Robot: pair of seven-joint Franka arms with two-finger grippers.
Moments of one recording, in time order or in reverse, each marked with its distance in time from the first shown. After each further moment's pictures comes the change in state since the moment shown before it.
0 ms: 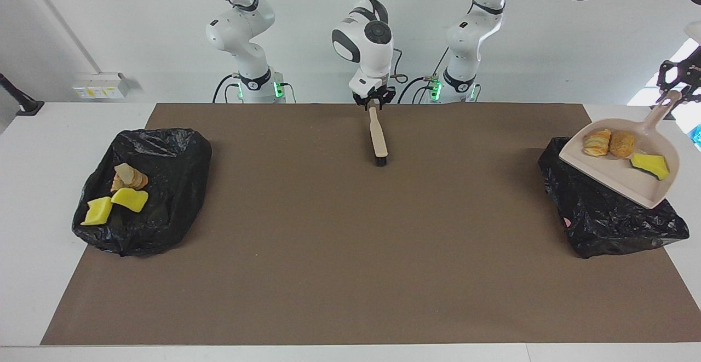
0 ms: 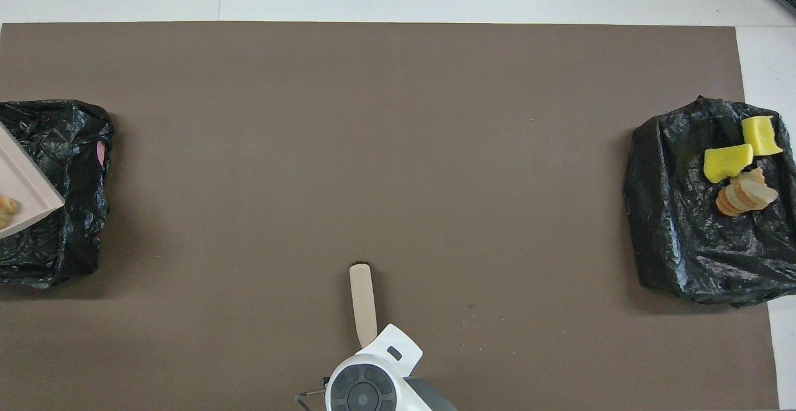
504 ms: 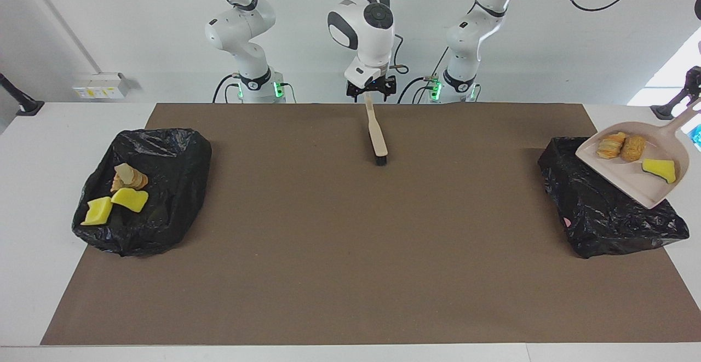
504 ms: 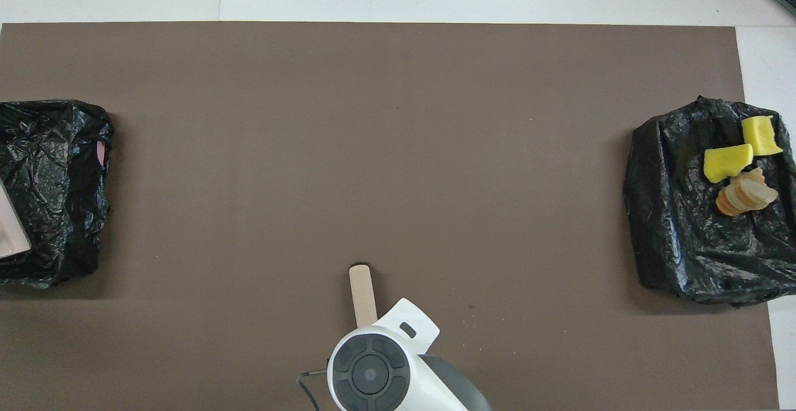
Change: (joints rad) left arm -0.036 0.084 -0.032 0.060 0.303 0.096 0.108; right arm -0.095 -0.067 -0.015 0.145 -0.055 -0.239 -0.024
